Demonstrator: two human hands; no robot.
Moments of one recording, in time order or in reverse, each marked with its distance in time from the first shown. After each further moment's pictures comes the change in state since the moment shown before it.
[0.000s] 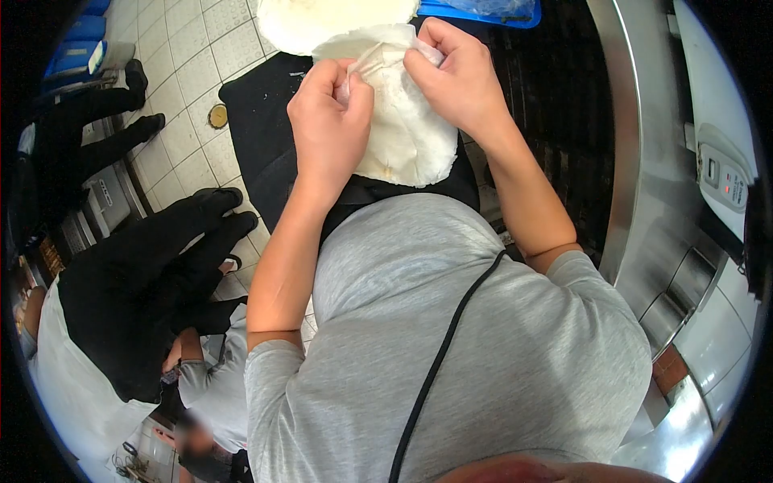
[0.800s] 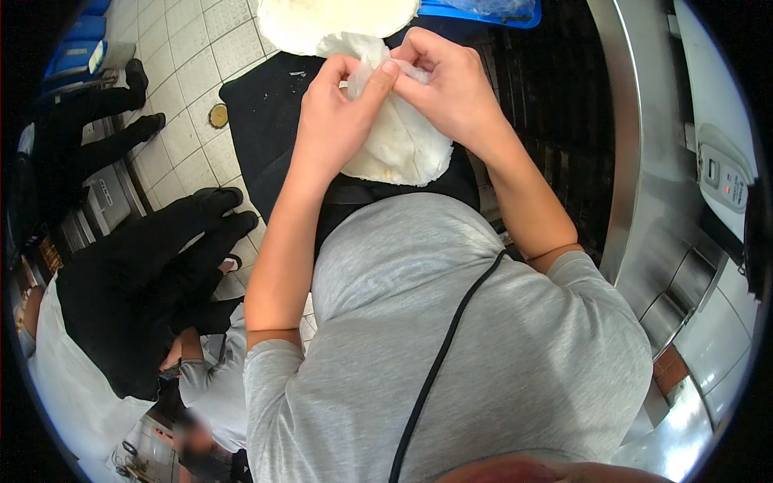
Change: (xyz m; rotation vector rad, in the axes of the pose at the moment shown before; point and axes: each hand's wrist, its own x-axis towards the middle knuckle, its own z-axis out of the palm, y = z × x) left_hand 0.009 0.009 -0.001 -0.210 -0.177 -0.224; right_hand -0.008 -0.008 0.003 -0.054 -0.079 -0.140
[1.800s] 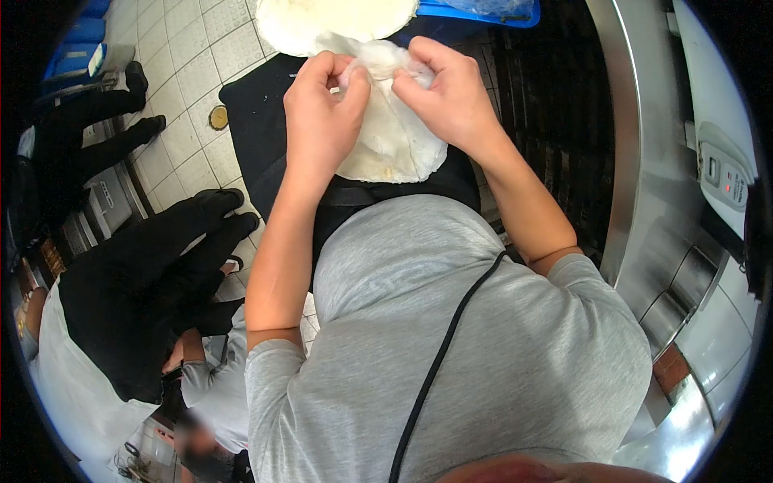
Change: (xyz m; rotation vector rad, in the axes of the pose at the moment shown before) left_hand 0.010 -0.023 -0.008 0.221 0.071 0.253; right_hand -0.009 0.005 0.006 0.081 0.042 0.098
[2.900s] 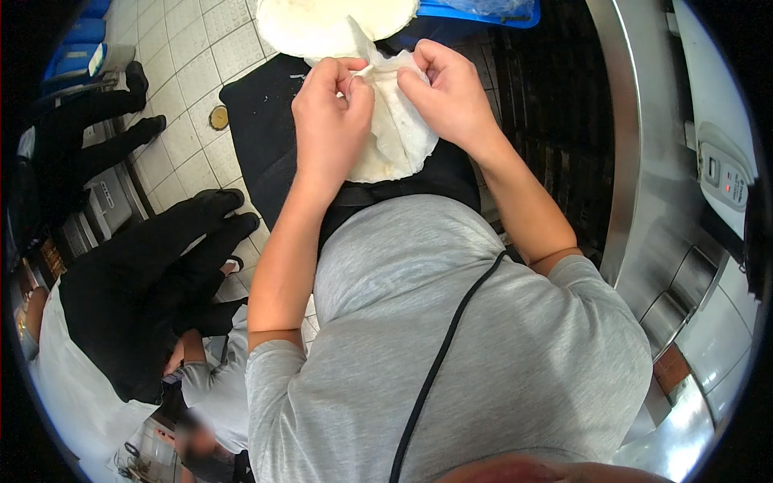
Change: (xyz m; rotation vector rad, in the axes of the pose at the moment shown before) left_hand -0.008 0.000 0.009 -0.027 0.050 0.034; right_hand 0.002 0.029 0.011 0.098 0.030 0.099
